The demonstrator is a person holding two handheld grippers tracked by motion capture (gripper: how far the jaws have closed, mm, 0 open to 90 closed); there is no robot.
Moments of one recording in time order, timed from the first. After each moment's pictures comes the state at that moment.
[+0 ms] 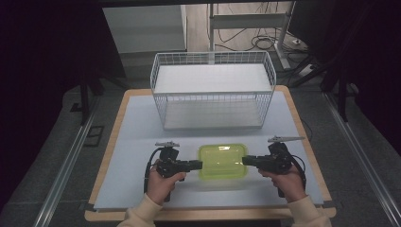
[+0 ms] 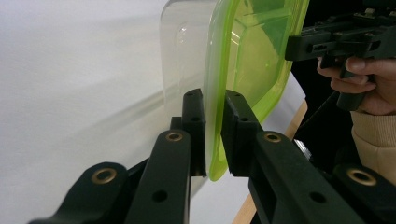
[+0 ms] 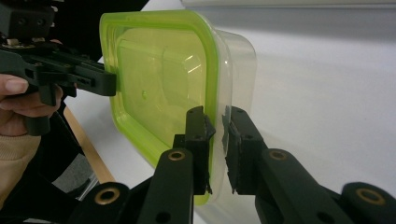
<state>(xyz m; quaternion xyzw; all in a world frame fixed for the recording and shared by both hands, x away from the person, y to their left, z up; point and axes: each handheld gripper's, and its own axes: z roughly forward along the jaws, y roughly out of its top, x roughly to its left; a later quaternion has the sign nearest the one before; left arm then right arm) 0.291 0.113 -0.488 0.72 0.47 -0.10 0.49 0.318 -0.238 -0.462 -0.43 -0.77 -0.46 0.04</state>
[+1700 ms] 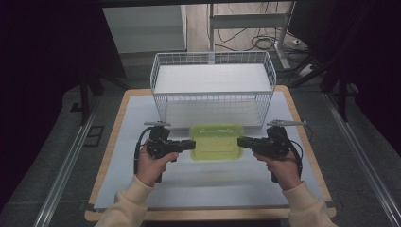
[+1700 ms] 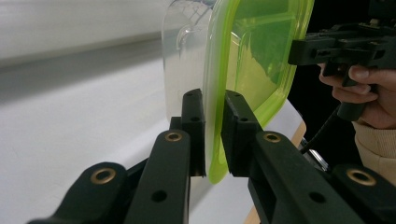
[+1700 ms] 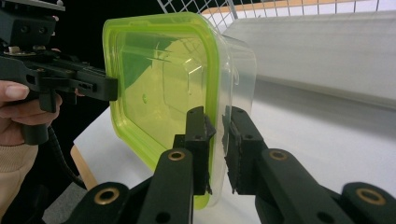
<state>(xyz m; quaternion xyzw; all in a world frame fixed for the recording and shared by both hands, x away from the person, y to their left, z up) 0.313 0.133 -0.422 0.73 0.46 -0.05 0.50 0.332 -0.217 -0.411 -0.42 -0.75 -0.51 0.00</state>
